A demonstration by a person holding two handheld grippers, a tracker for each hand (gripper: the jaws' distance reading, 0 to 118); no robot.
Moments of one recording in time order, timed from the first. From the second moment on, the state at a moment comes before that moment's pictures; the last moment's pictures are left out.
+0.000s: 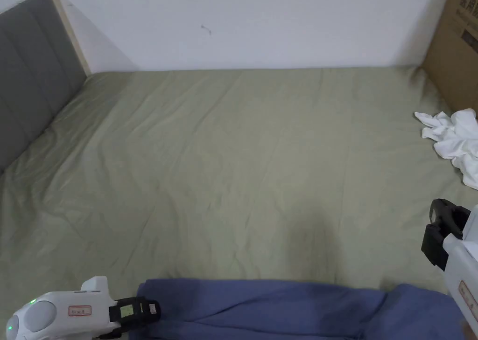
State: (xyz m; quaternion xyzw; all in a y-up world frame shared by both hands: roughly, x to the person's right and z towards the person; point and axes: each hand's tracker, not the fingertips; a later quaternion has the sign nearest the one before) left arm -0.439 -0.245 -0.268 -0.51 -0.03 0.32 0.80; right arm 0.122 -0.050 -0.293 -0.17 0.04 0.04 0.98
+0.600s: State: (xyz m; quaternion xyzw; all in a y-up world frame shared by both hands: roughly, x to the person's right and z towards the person) left arm -0.425 -0.162 -0.254 -0.47 -0.01 0.21 0.86; right arm 0.127 -0.036 -0.292 -0.16 0.04 0.04 0.99
